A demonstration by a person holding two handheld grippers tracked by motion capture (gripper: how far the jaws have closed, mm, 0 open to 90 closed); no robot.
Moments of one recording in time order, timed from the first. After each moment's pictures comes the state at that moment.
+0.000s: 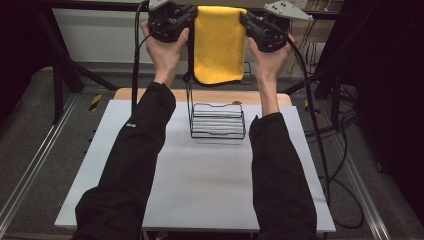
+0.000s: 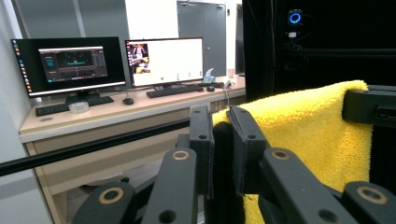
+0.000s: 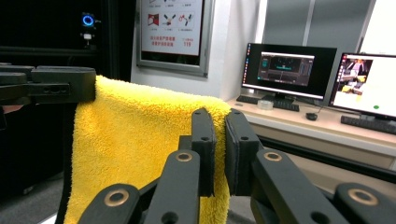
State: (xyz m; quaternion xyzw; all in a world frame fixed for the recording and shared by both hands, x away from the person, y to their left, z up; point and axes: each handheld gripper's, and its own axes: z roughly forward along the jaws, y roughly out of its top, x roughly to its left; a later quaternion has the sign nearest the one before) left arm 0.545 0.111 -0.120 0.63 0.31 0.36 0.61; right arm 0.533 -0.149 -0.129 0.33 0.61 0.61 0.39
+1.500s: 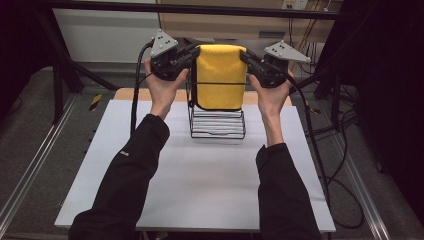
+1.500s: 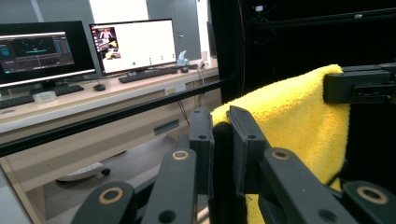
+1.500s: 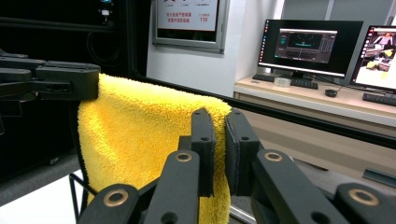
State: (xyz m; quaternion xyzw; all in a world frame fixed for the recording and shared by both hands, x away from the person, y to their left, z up) left arm 0.510 0.118 -0.192 0.67 0.27 0.33 0.61; right arm 0.498 -0.163 -0.198 0.32 0.64 0.60 0.36
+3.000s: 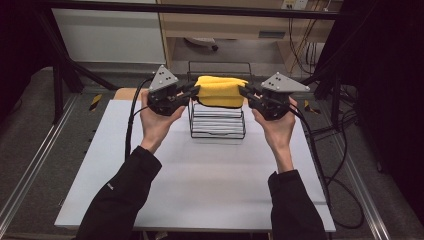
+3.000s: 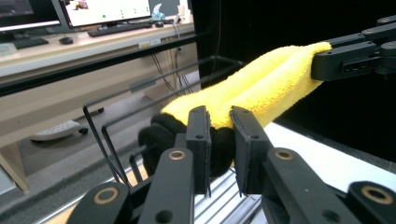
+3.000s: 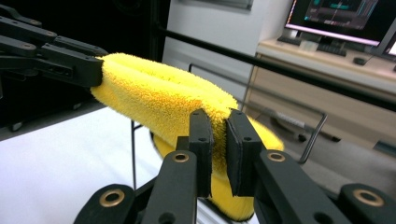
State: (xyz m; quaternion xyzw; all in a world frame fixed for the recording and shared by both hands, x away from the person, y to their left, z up) left arm 0.451 0.122 -0.236 0.74 0.28 0.27 0.56; right arm 0.439 -0.167 -0.233 0.30 0.71 0.54 0.32
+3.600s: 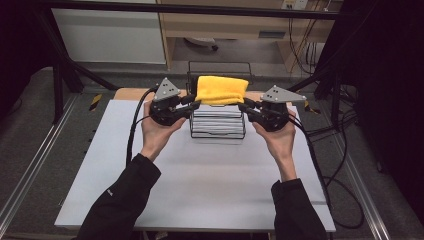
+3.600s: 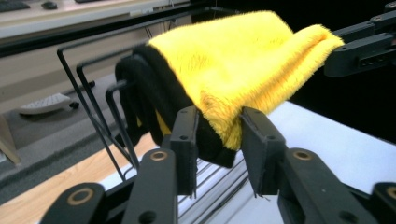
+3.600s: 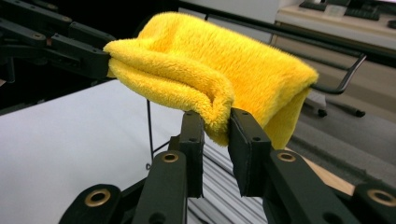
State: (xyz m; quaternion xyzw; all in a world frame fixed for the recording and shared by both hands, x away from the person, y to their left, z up) left arm 0.450 0.123 -0.265 0.76 0.29 0.24 0.53; right arm 0.435 -0.174 -0.263 0.31 0.75 0.52 0.28
